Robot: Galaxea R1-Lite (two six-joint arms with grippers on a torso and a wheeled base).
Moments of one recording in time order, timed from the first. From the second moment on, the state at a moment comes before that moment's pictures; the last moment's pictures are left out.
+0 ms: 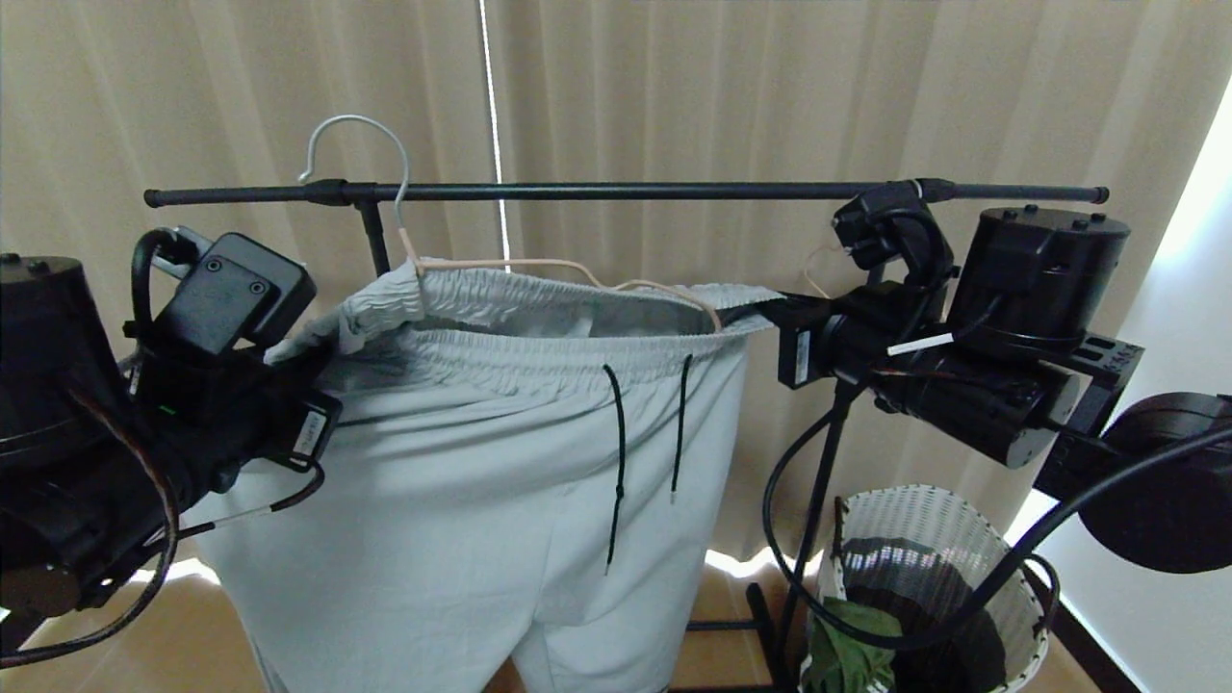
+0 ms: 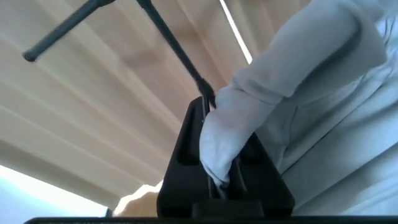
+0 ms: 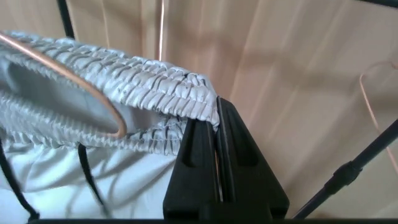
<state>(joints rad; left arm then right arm) -0.39 1.37 -0.64 -0.57 0.44 0.54 0.53 1.75 -0.95 -0.71 -0.14 -0.05</state>
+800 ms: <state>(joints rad) -0.36 1.39 -0.57 -0.65 0.44 0.64 0.76 1.79 -1.02 -0.67 -0.13 -0.13</state>
